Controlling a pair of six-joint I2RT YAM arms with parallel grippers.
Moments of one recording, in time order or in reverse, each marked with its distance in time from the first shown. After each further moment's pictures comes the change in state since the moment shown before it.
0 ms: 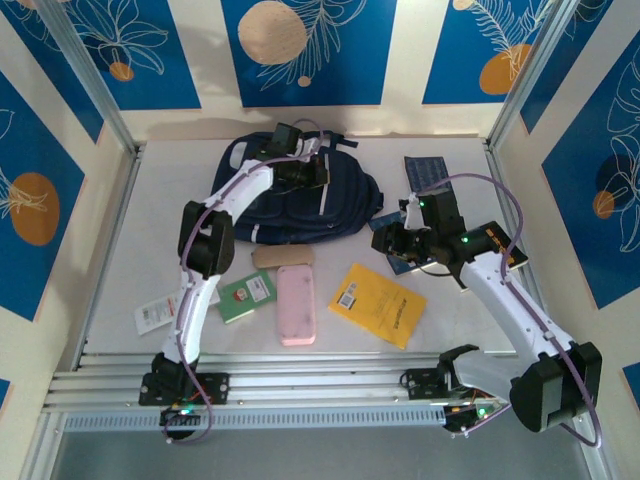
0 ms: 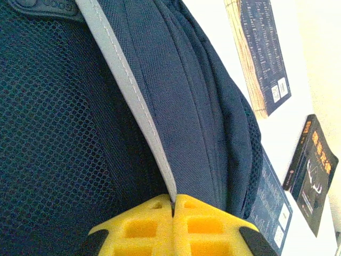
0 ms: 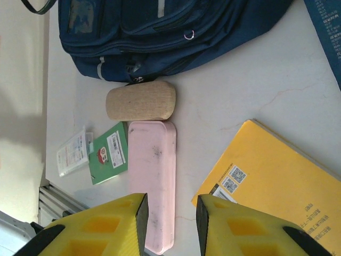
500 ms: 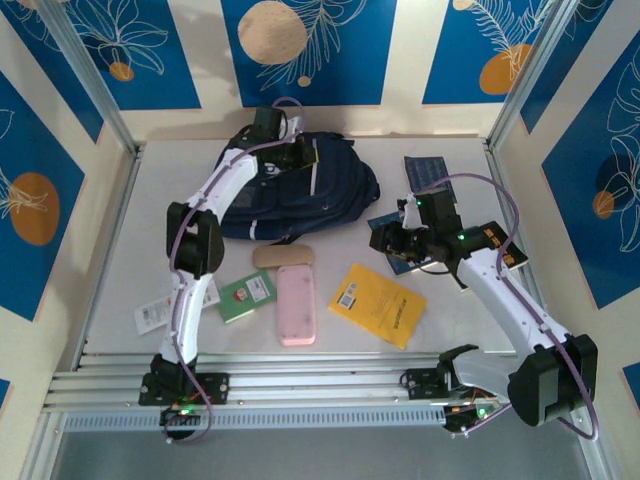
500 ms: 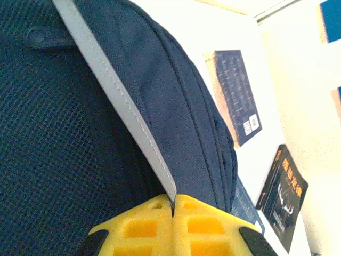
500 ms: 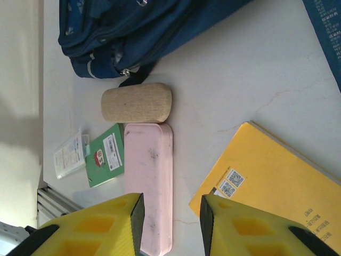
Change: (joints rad) left arm 0.062 -0.063 0.083 -0.029 0.011 -0.045; right arm -0.002 0.031 -0.005 0.020 -0.001 0.005
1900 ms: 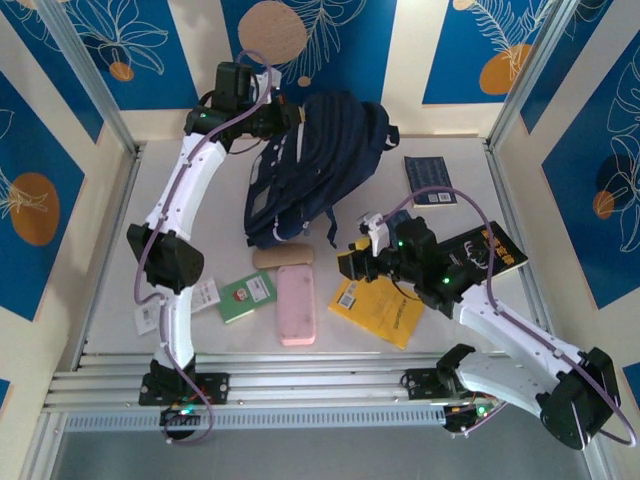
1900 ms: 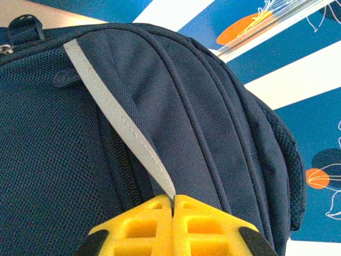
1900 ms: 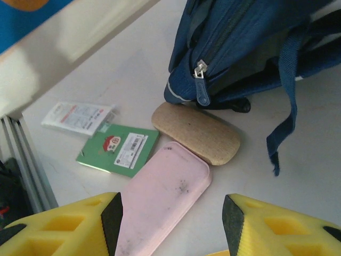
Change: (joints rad) left arm 0.008 -0.258 0.114 -0.161 0.005 -0.094; right arm 0.335 -0.155 -0.269 0.515 0.137 -0.416
